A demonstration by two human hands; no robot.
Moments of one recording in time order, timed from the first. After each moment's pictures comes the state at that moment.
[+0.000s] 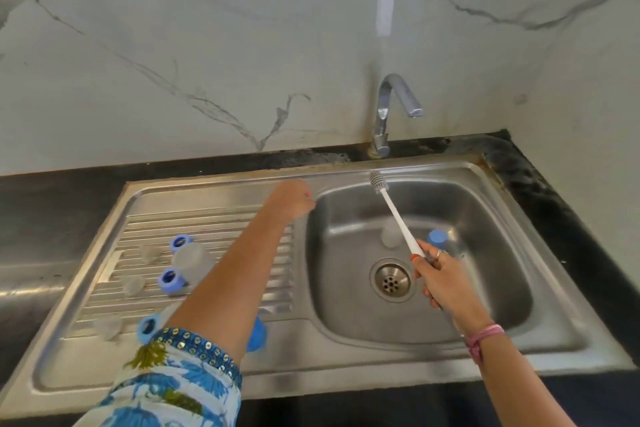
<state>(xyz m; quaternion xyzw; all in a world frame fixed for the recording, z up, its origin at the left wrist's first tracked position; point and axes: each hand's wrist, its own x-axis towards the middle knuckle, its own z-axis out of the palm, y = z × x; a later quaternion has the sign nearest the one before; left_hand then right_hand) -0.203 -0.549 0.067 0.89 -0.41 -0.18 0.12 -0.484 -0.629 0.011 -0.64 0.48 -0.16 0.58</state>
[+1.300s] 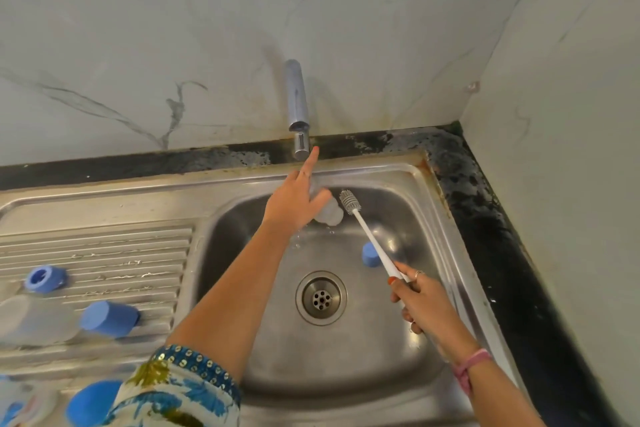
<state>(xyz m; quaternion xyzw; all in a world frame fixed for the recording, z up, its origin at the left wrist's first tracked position) -0.278 -0.723 -0.001 0.85 -0.45 -0.12 0.24 -0.544 -0.765 -0.029 -0.59 0.48 -0.08 0.64</state>
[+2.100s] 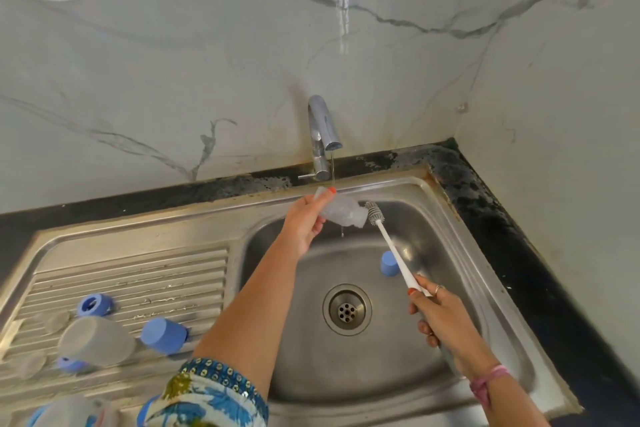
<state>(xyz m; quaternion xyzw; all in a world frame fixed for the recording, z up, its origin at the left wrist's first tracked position) -0.275 -0.690 0.022 0.65 -0.06 -0.44 0.62 -0.547 -0.705 -0.003 -0.53 0.50 -0.17 0.66</state>
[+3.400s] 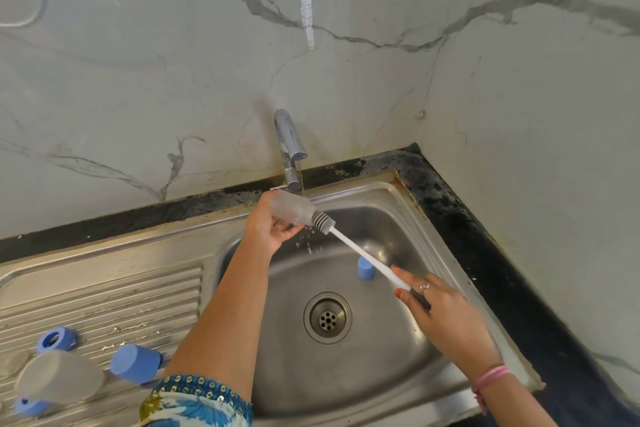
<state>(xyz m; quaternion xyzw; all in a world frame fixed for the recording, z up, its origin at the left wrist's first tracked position) -0.264 -0.692 0.042 0.53 0.07 -0.45 0.71 -0.584 -0.711 0.015 -0.87 0.40 -0.18 0.22</state>
